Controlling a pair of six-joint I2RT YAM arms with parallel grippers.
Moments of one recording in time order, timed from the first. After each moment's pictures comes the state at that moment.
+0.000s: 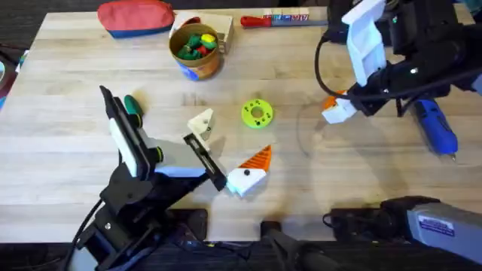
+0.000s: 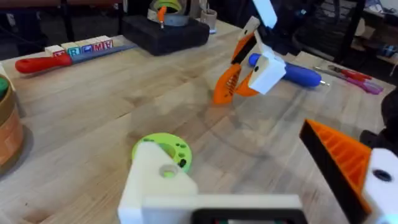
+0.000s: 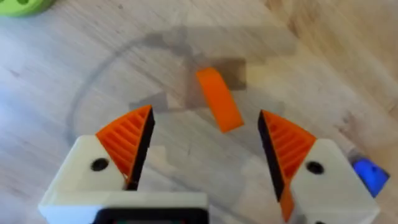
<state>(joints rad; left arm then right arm) -0.68 0.02 0.01 -0.06 0.25 -0.14 0.12 1.31 0.92 -0.81 -0.04 -0.55</state>
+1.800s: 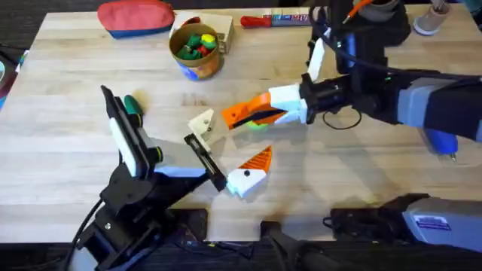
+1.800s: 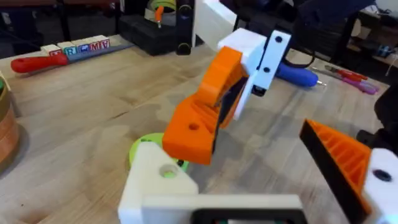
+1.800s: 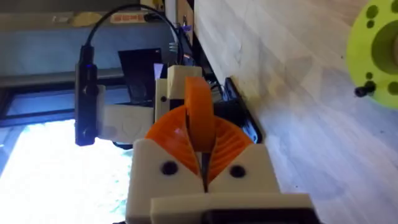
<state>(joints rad) -0.68 0.02 0.01 -0.06 0.26 -0.15 0.35 1.46 0.69 -0.01 -1.25 0.75</state>
